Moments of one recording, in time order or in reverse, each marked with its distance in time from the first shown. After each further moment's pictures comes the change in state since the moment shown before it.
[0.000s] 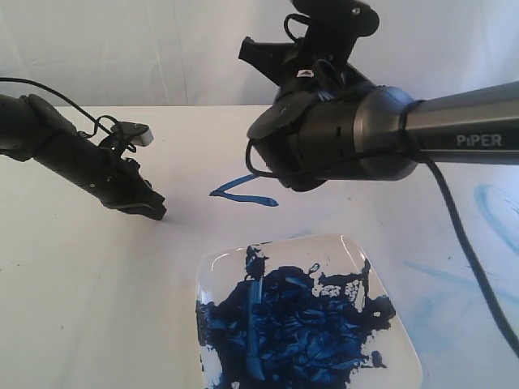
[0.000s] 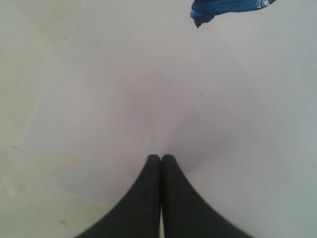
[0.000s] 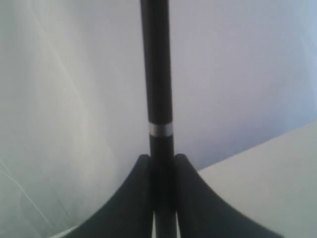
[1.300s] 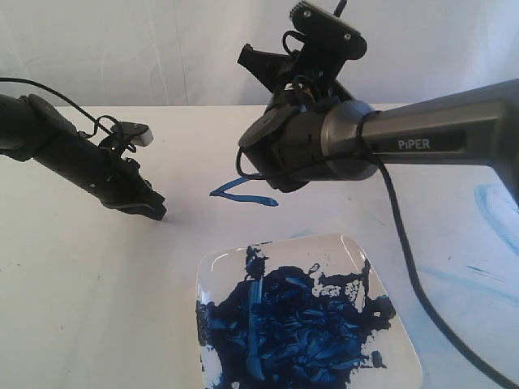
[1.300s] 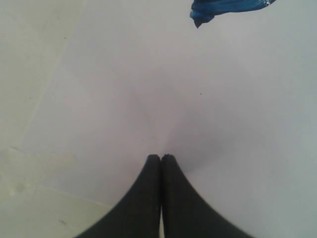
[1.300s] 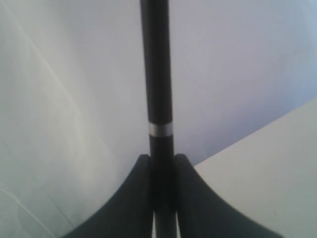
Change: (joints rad) left arm 0.000 0.000 0.000 0.000 0.000 0.000; right arm -0.031 0.135 -0.096 -0.007 0.001 0.133
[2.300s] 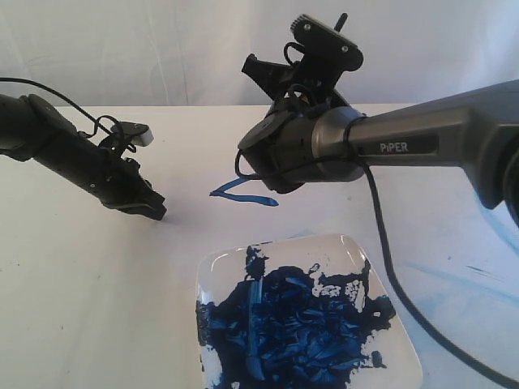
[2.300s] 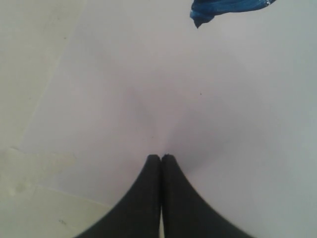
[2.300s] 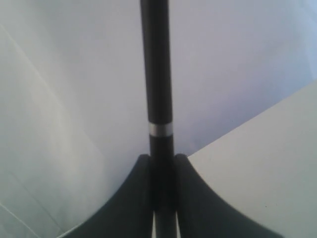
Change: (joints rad) left arm 0.000 0.000 0.000 0.000 0.000 0.000; right arm -0.020 0.060 -0.042 0.029 -0.001 0.011
